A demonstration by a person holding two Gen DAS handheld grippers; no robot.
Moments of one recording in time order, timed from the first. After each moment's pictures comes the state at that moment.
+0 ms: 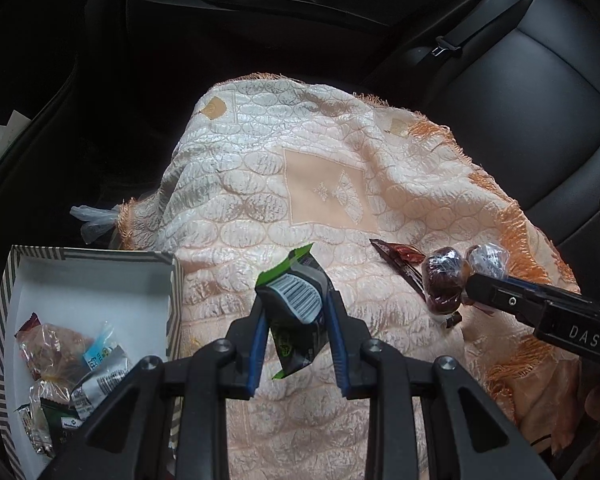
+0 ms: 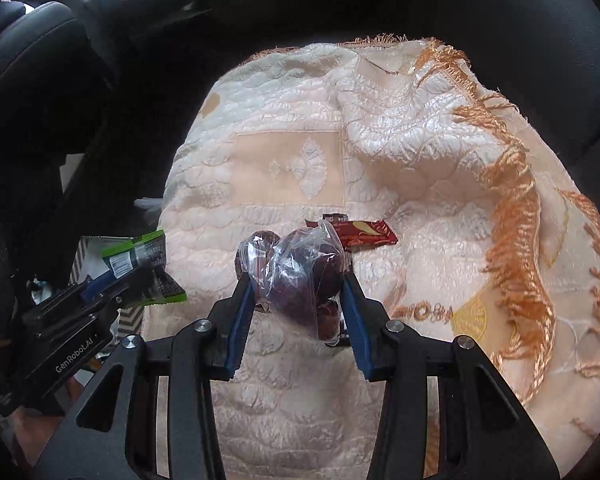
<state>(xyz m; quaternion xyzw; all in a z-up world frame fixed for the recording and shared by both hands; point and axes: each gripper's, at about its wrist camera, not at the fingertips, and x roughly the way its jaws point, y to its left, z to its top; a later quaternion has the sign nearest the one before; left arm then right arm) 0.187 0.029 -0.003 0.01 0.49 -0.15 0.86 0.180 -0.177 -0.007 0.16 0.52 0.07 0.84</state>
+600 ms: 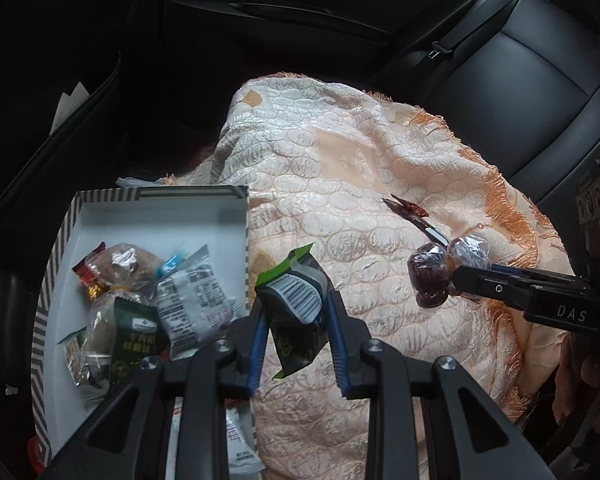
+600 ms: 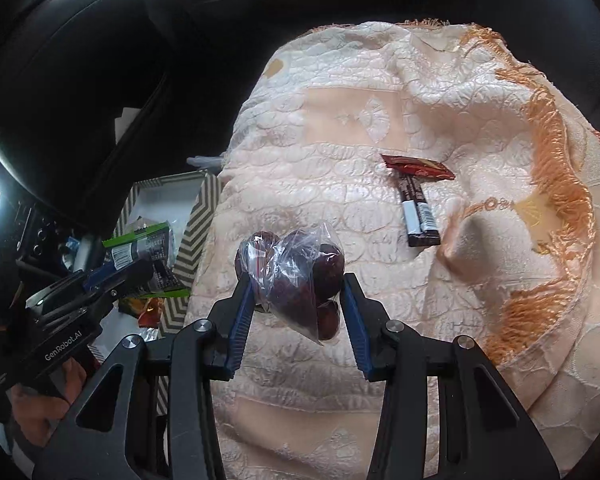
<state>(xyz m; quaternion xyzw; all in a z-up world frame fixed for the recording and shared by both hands) 0.105 0.097 0.019 0.02 0.48 -0.13 0.87 0.119 -0.123 -0.005 0.16 0.53 0.14 0.82</state>
